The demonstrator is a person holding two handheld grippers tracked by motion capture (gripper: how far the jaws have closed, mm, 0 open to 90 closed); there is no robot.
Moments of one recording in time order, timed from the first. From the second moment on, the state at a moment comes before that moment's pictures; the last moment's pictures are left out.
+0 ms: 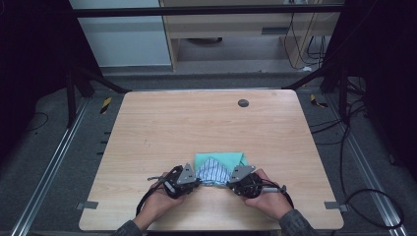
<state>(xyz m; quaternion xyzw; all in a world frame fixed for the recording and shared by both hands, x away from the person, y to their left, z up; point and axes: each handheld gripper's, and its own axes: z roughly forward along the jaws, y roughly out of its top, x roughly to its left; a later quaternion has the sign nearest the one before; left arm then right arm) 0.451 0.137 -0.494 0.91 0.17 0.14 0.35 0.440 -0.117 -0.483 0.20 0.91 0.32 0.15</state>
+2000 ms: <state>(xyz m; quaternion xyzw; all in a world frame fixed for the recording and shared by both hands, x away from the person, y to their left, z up) 0.536 0.220 -0.491 0.82 0.41 0.19 0.35 0.509 -0.218 -0.498 0.50 0.76 0.33 0.25</state>
